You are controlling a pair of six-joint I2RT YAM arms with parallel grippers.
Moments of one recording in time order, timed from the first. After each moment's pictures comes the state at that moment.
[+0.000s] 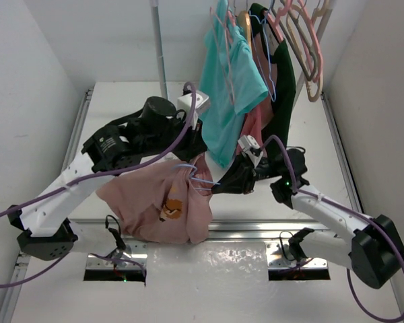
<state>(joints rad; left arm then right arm) -0.88 1.29 1.75 -0.95 0.03 -0.23 0.56 1.13 0.58 0.96 -1.28 0.58</state>
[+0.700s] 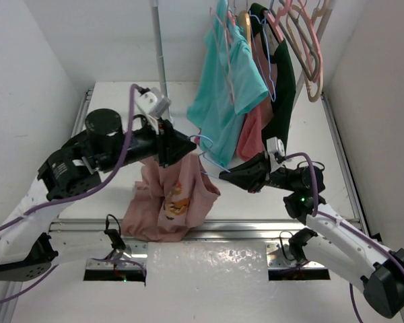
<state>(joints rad) -0.88 1.07 1.63 -0.76 0.08 -0.25 0.55 0.83 0.43 0.86 -0.85 0.45</state>
